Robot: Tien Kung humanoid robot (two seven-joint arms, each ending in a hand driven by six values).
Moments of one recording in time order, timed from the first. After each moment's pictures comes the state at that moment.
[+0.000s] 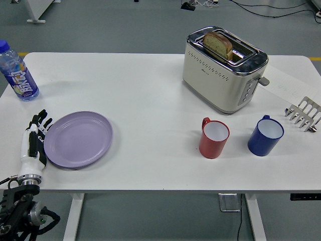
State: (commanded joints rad) left arm -0.13 0.01 -1.51 -0.95 1.06 0.10 -0.51; right arm 0.11 -0.15 0.59 0.18 -0.60 -0.09 -0.02
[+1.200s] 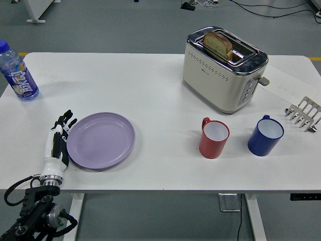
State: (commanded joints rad) left arm -0.14 0.00 -1.33 -0.98 0.99 0.13 -0.53; right arm 0.10 -0.16 0.61 0.18 -0.62 -0.09 -0.02
